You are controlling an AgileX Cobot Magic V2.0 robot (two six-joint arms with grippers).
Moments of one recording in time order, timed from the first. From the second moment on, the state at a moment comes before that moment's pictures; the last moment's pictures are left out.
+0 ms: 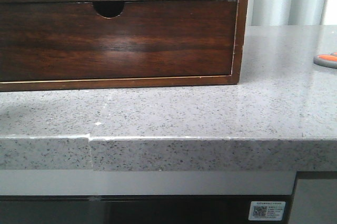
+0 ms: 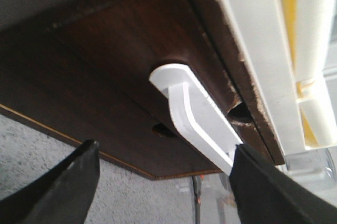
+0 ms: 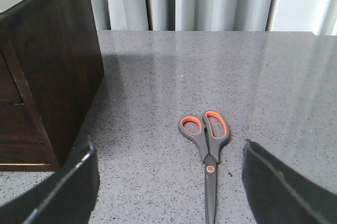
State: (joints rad) left arm -0.08 0.84 -0.59 -1.41 0.54 0.32; right arm 0.01 0.42 -0.57 -0.06 0.44 0.04
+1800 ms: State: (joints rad) left arm -0.07 1.26 -0.72 -1.80 0.88 0.69; right arm 0.01 0.42 -0.57 -0.06 0.44 0.04
